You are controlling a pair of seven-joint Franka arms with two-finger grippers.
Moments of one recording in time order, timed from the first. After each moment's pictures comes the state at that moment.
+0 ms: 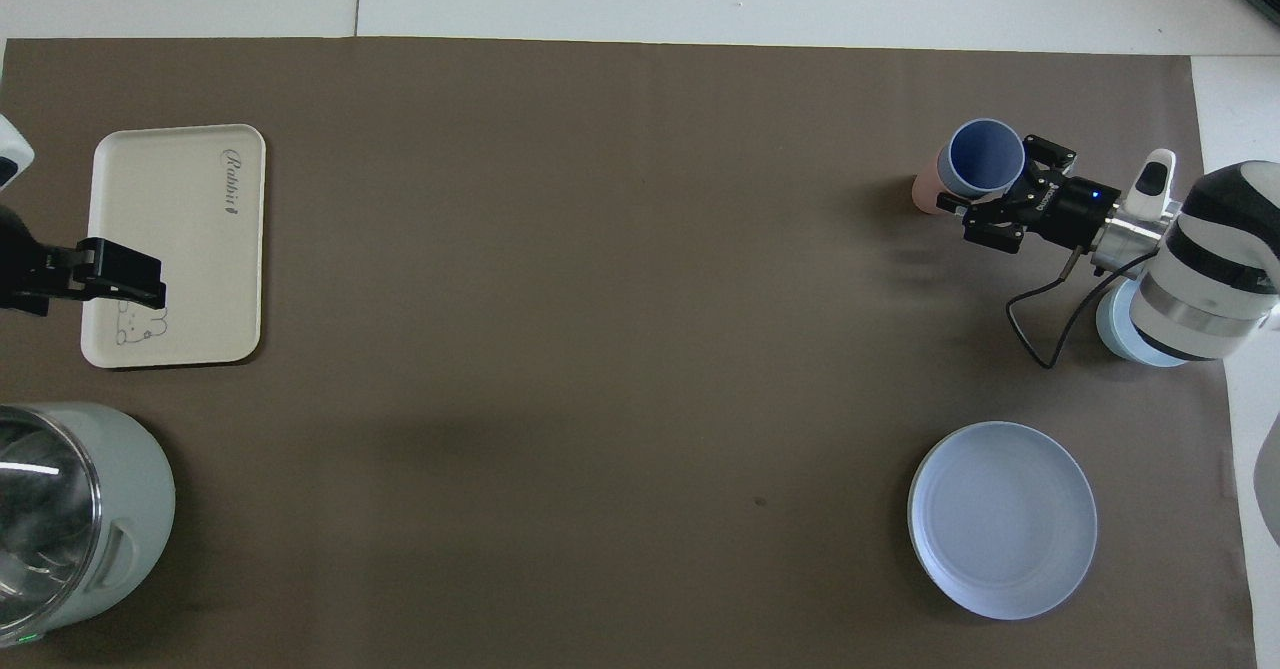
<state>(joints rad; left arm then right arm) 0.02 -0.03 -0.06 -1.65 0.01 1.56 -0.04 -0.12 0.50 -0.09 -1.84 1.51 2.16 -2.05</state>
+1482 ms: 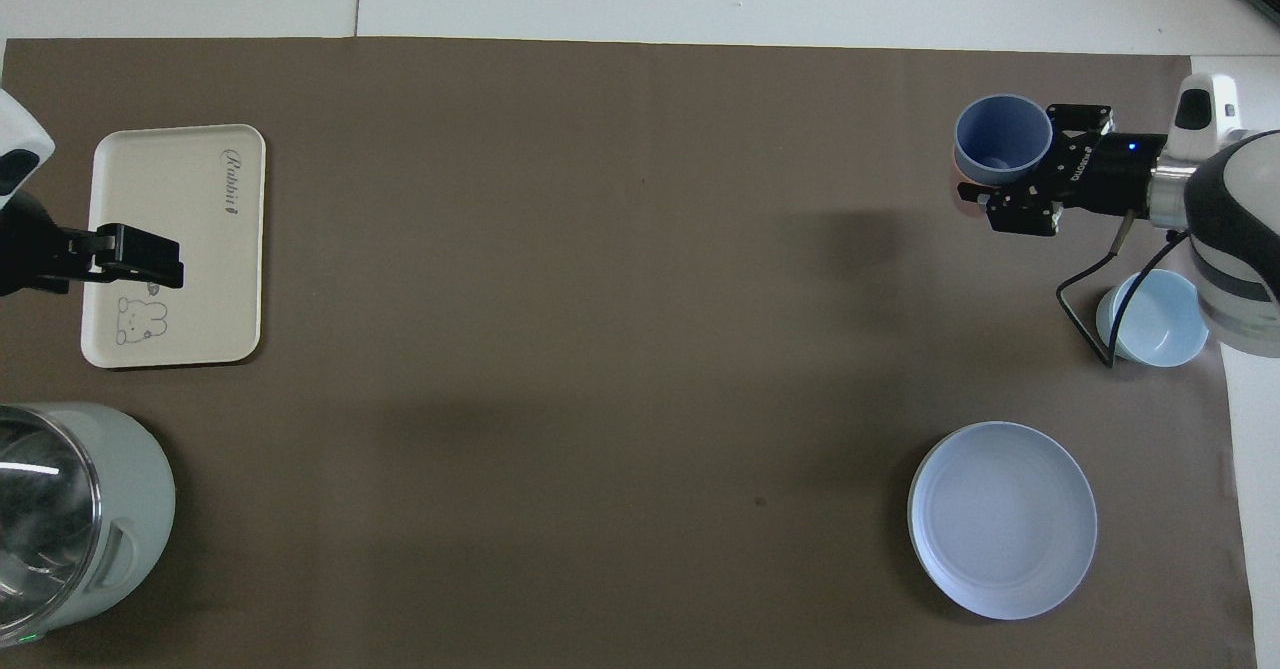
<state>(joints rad) 0.02 -0.03 -0.07 -1.68 0.00 1.66 -0.05 -0.03 0.26 -0.09 -1.80 0.88 2.21 -1.54</state>
